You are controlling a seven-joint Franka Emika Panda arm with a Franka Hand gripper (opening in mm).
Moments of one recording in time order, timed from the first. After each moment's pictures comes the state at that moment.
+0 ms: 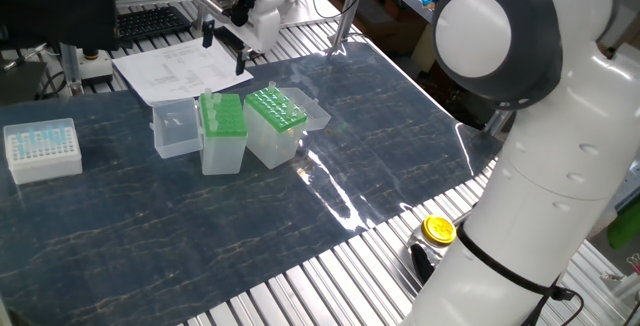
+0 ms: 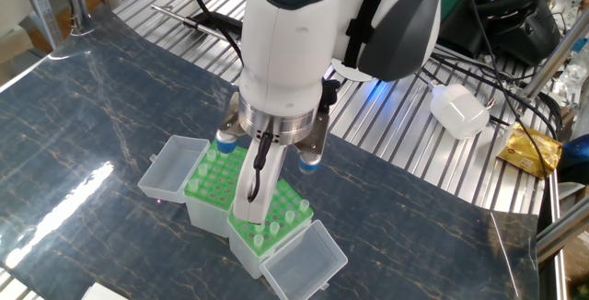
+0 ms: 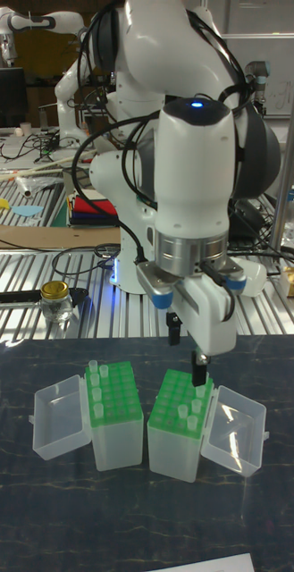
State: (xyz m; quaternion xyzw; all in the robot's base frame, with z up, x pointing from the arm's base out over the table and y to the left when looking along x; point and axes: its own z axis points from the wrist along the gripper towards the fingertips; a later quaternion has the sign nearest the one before) arm 0.617 0.069 0.303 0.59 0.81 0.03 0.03
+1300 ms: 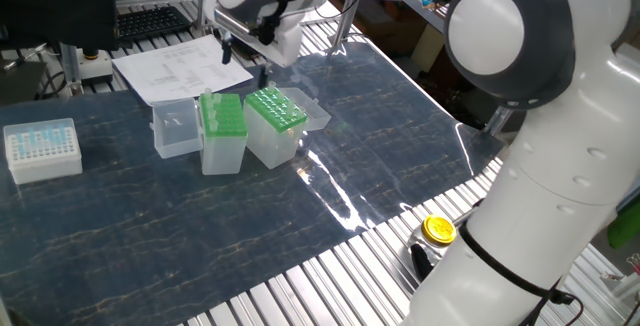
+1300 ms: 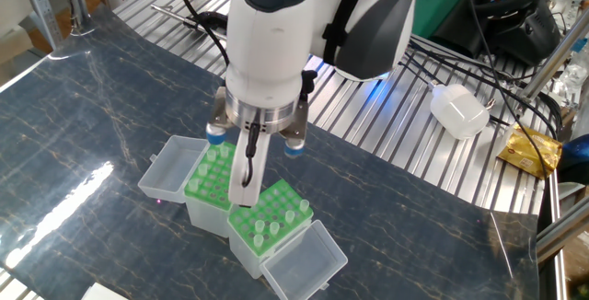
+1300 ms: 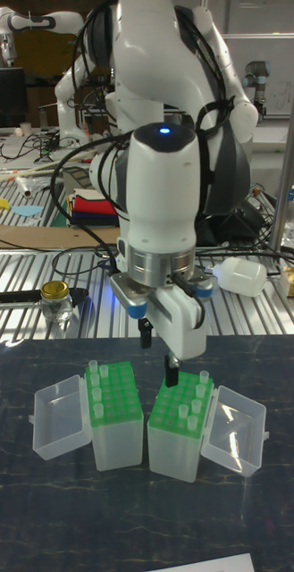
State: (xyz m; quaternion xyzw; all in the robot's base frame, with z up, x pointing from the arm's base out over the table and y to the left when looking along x) arm 0.595 0.035 0.276 0.54 0.84 0.01 0.03
